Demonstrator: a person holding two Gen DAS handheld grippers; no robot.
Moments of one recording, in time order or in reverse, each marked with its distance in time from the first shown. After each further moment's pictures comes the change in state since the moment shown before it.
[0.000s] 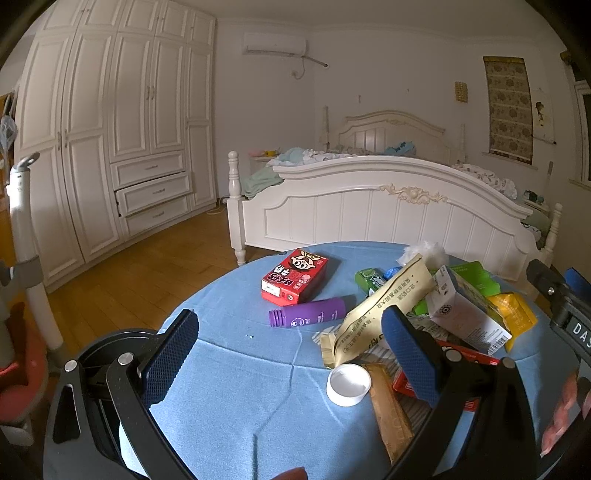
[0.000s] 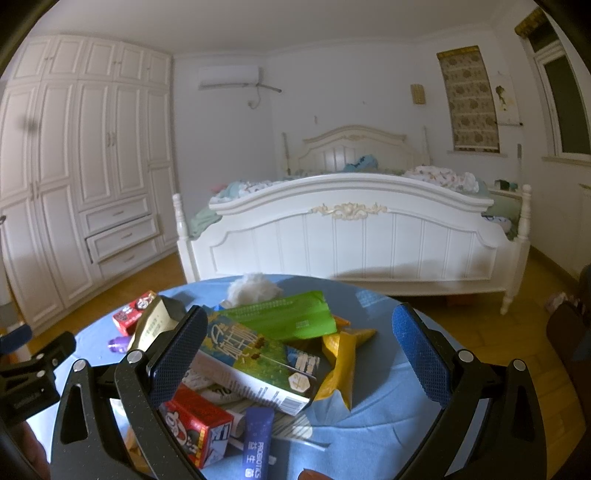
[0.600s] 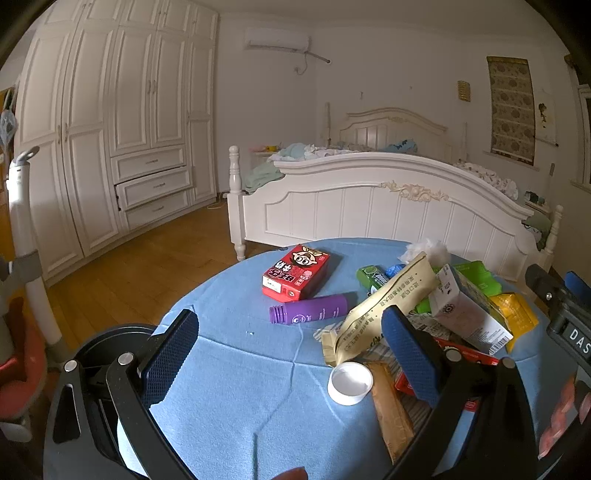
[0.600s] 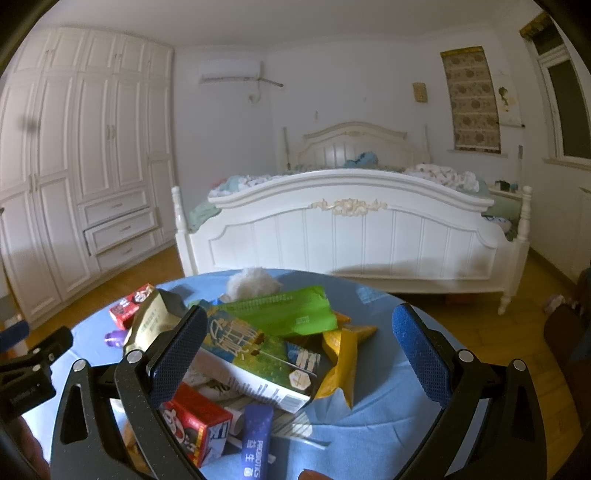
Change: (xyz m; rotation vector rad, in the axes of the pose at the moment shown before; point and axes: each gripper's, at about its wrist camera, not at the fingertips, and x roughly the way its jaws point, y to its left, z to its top) left arm 0.001 0.002 0.001 -0.006 0.018 0.000; right arm 0.007 0.004 -0.003 -0.015 0.021 -0.009
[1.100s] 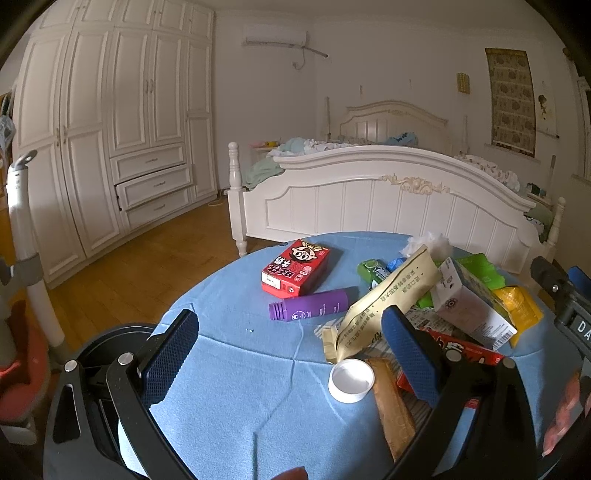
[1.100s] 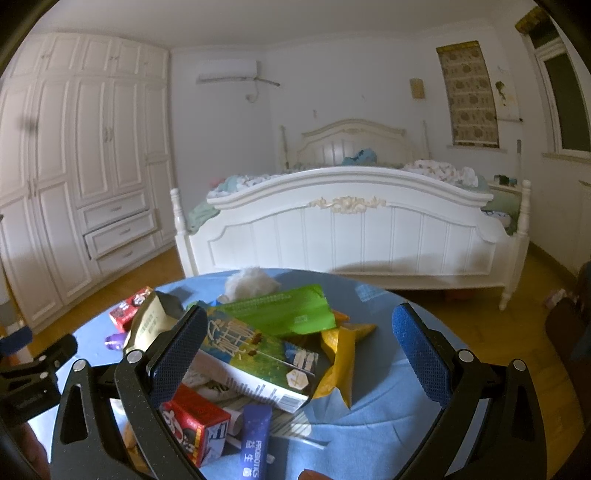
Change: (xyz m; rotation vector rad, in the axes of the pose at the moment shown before) left arm 0.006 -0.006 0.001 0.021 0.026 0.012; right arm 0.003 -0.003 -0.001 0.020 0.007 0.002
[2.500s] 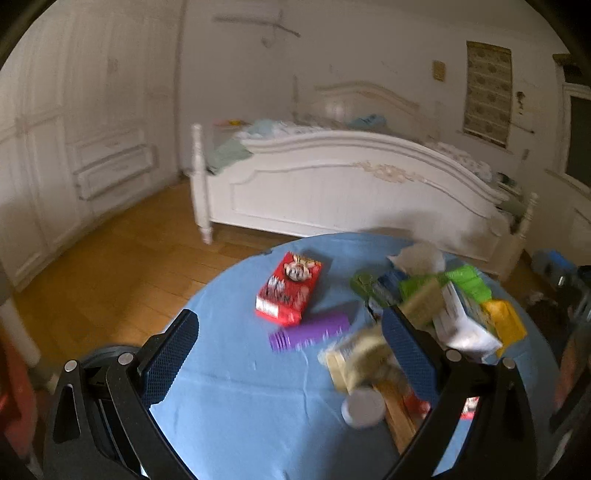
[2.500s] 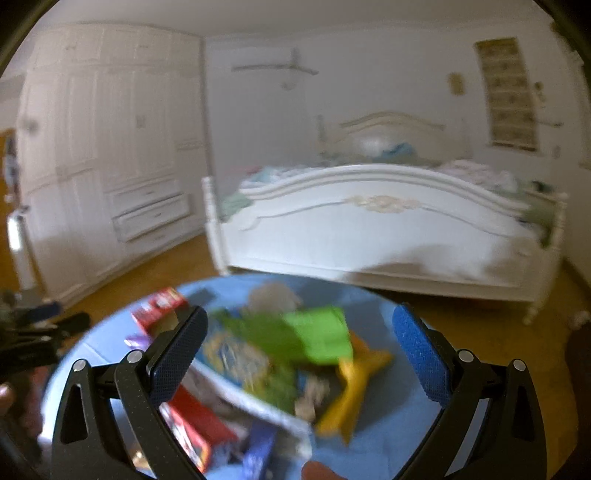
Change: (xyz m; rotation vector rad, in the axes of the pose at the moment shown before) left arm 0.041 0.041 0.056 0.027 0.118 -0.189; right arm 0.039 -0.015 0.072 -0.065 0.115 0.226
